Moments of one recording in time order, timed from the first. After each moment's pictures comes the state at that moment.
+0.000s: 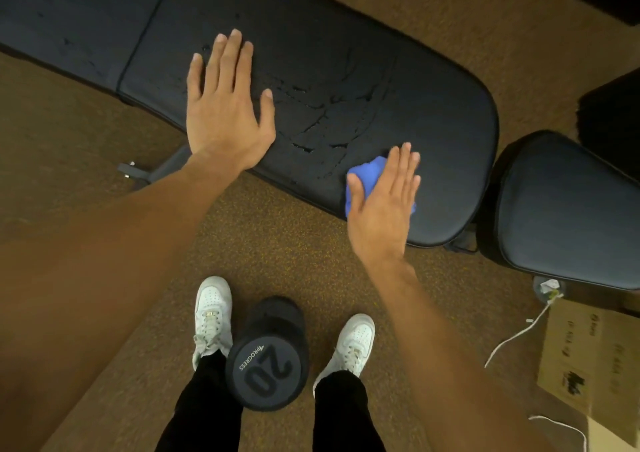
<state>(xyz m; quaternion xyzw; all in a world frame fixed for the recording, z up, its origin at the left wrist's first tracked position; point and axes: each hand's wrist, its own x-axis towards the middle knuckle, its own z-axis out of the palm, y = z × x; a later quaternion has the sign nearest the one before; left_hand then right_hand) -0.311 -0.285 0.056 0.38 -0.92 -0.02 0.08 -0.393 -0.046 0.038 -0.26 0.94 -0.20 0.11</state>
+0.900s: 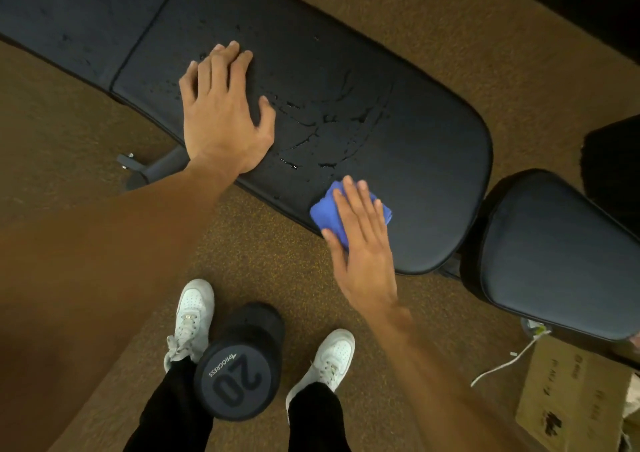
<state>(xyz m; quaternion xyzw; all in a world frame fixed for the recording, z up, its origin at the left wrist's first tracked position) -0.331 -0.279 0.059 0.44 -0.89 -0.01 0.12 -0.407 -0.007 0.035 -0.50 0.82 -0.24 0.12</state>
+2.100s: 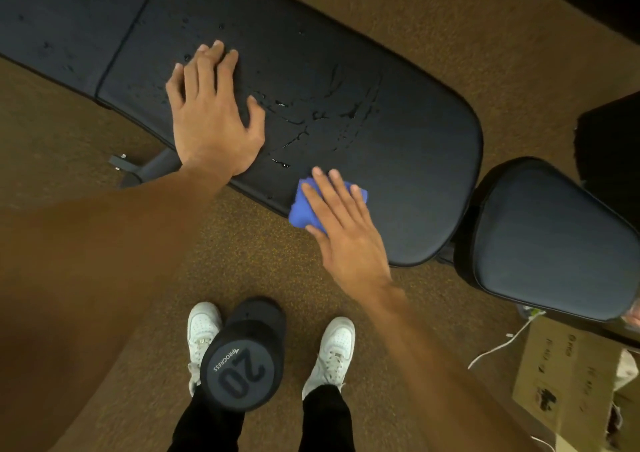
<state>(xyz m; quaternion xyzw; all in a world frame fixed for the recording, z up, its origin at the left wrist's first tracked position) -0.333 -0.278 0.061 0.44 -0.89 -0.01 0.11 -0.413 -0.022 0.045 -0.57 0.80 -0.16 0.13</state>
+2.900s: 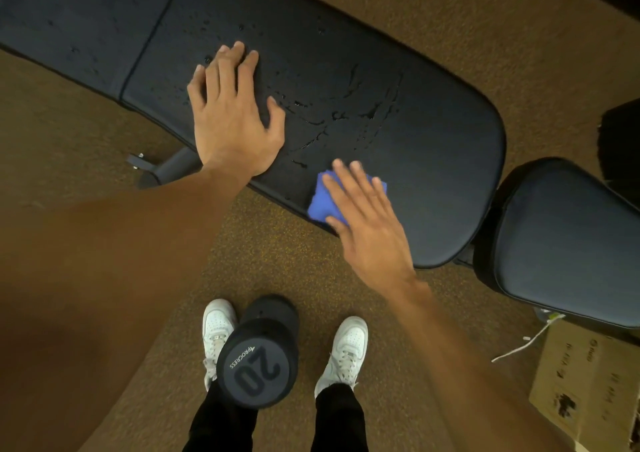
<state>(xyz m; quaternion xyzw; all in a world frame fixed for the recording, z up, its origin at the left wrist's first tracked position) -0.333 -0.280 0.058 0.44 -0.89 -0.01 0.11 -0.423 -0.032 0.048 -0.57 0.80 -0.15 0.13</state>
